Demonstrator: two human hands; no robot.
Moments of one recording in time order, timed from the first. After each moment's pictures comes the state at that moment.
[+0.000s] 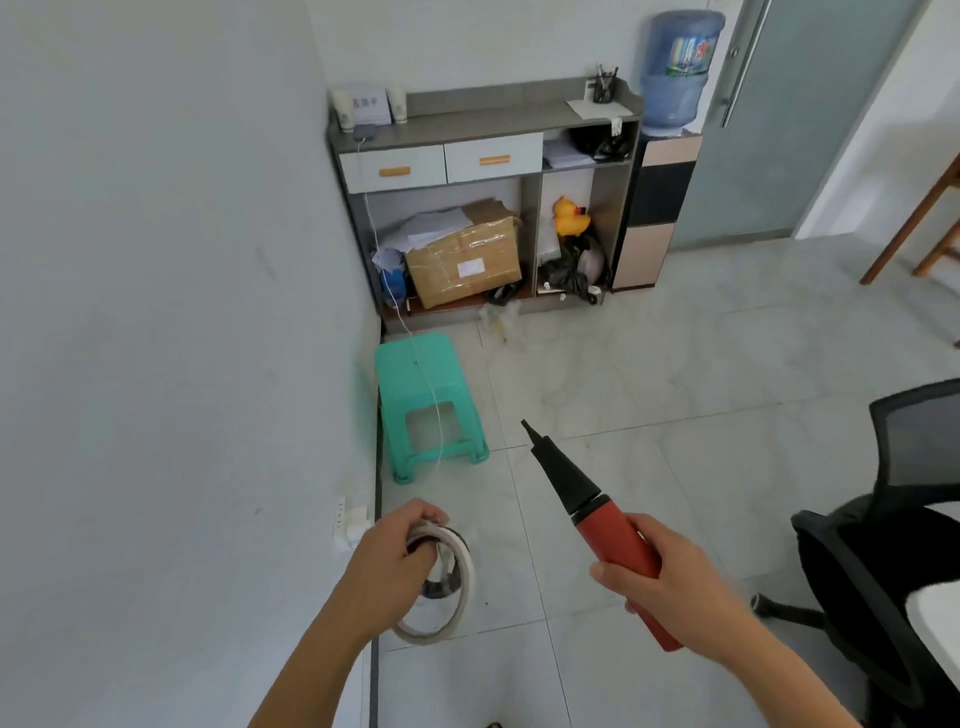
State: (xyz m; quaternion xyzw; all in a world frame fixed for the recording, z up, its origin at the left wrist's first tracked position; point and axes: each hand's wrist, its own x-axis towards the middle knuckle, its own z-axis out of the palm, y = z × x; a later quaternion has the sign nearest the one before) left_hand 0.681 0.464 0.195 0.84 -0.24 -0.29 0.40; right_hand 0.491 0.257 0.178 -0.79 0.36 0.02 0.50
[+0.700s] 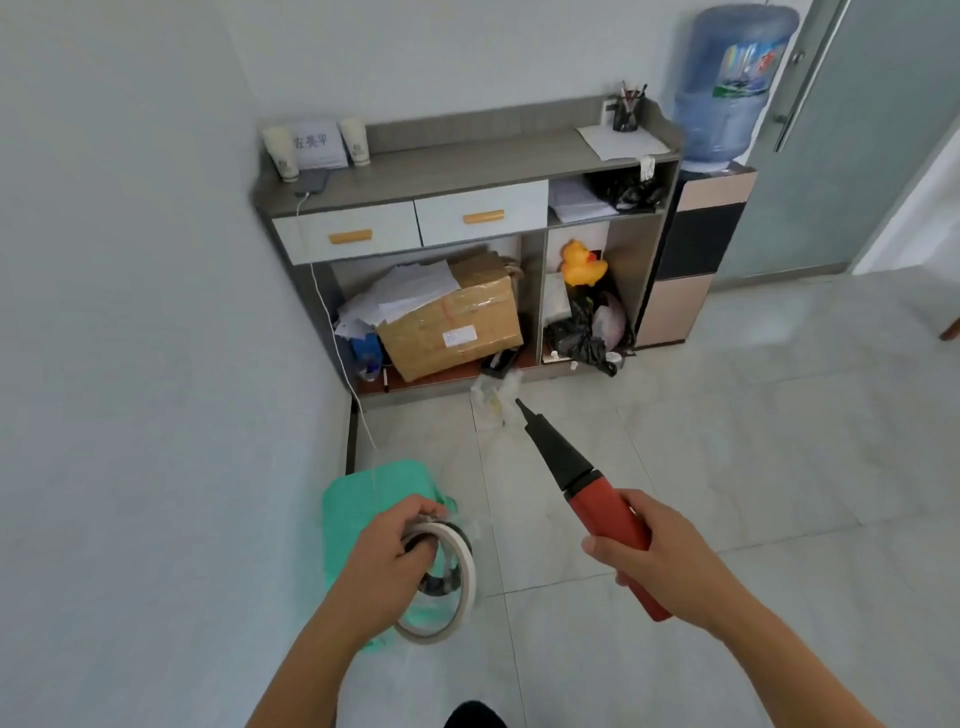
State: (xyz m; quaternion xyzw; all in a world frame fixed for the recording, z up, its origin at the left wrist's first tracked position) left_hand 1.071 0.074 0.195 0.84 -0.23 -0.28 0.41; right_hand 0.899 -0.144 0.179 -0.79 0.34 0.02 0.51
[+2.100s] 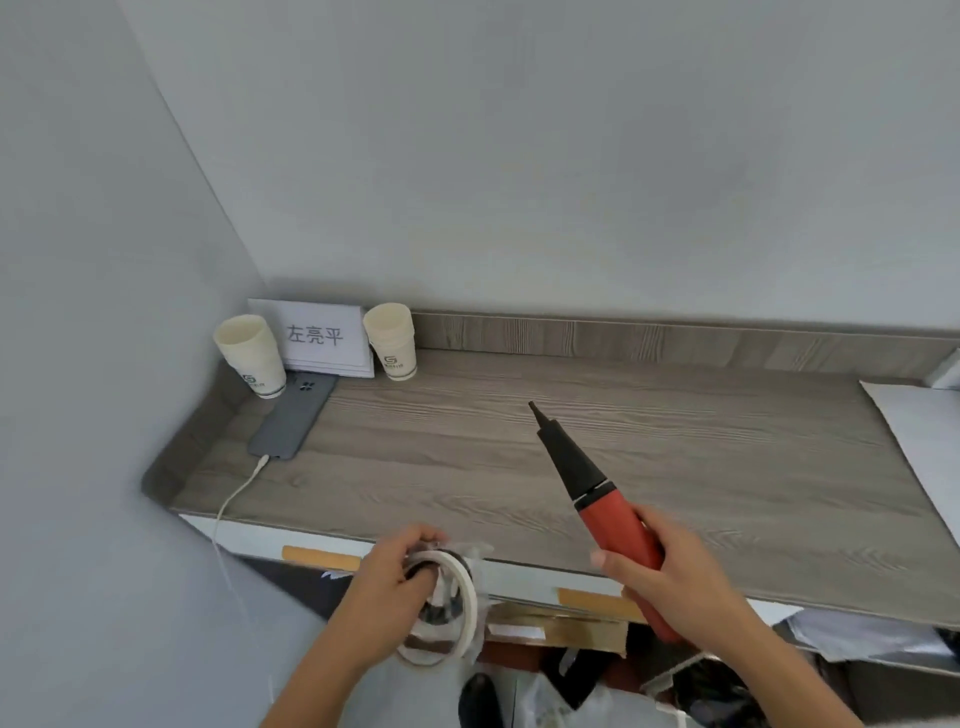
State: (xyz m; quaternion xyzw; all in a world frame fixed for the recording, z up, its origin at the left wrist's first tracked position) left_hand 1.830 -0.425 0.194 0.85 -0.09 -0.24 0.45; right_hand 1.735 -0.687 0.184 -0.81 0.22 0.06 0.54
